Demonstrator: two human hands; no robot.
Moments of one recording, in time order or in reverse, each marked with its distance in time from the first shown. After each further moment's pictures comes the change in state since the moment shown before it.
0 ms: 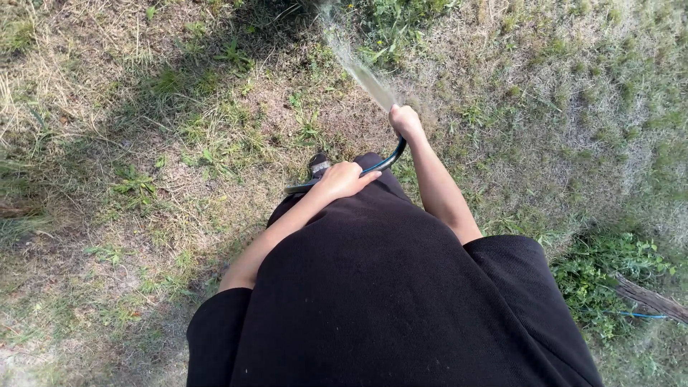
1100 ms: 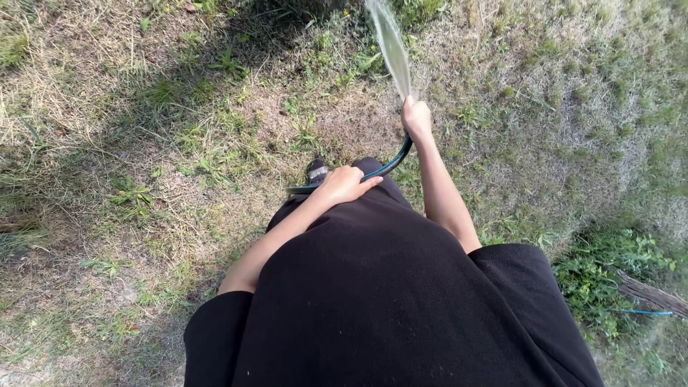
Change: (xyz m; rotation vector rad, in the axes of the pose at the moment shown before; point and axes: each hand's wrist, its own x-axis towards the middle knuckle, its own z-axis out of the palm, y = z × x) left_hand -0.003 0.006 0.002 0.008 0.059 0.078; right_hand -0.026 -0.006 -0.037 0.215 0.340 0.082
